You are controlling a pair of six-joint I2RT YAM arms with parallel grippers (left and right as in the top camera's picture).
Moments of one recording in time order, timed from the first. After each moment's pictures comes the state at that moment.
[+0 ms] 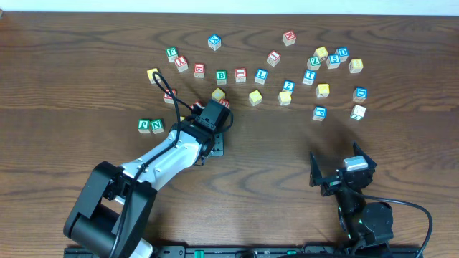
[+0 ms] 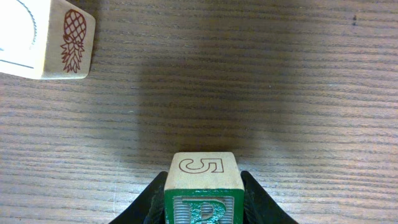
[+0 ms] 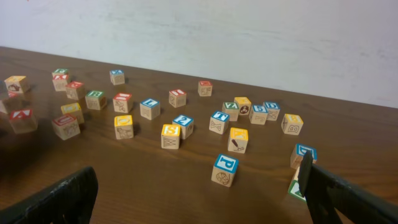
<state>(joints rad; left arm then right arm) -0.53 1.71 0.92 -0.51 -0.11 -0.54 0.22 0.02 0.01 -0.07 0.01 -0.05</state>
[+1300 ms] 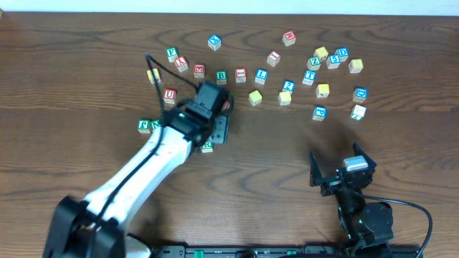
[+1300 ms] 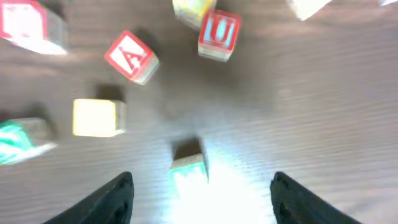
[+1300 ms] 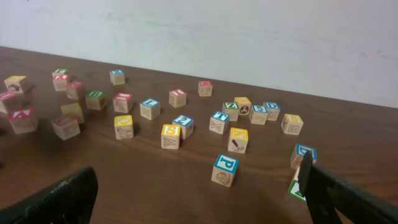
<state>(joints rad) -0.52 1.53 1.15 -0.74 -0.11 -0.31 0.22 0.02 0.01 -0.07 0.01 -0.05</state>
